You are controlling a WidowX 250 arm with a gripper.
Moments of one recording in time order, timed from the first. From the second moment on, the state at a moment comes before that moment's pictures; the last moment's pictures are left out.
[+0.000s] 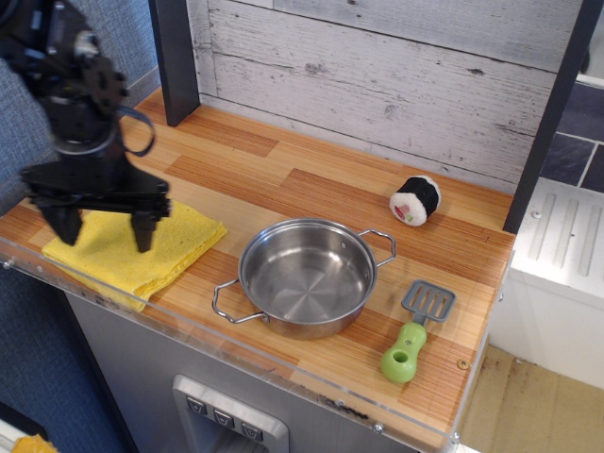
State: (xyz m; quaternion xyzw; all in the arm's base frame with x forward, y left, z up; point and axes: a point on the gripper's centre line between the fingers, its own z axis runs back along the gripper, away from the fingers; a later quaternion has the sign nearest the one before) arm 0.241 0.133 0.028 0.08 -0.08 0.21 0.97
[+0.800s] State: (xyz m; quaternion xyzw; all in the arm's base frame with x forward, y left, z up) arm 0.268 0.132 0.010 0.07 -0.08 0.19 0.98
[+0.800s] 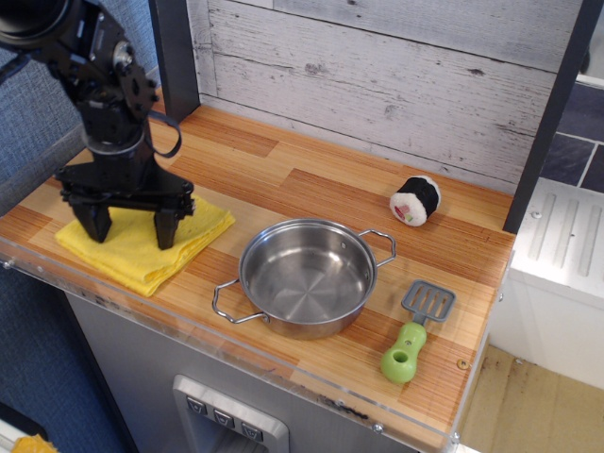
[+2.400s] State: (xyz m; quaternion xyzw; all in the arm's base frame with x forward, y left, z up) arm 0.387 0.074 0.016 0.06 -0.12 0.13 0.98
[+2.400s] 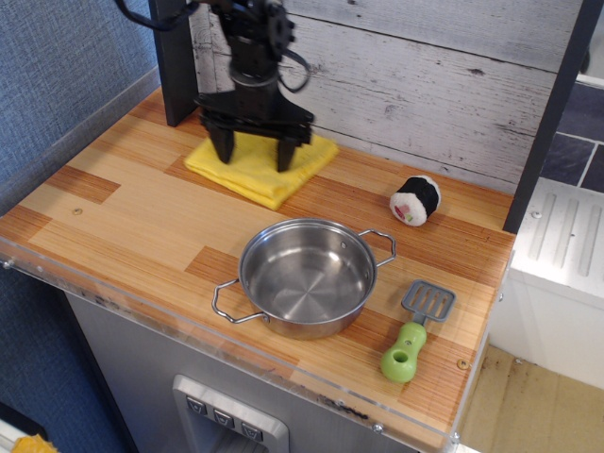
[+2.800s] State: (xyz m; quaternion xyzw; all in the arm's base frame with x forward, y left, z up) arm 0.382 0.073 0.045 0.06 -0.15 0.14 0.98
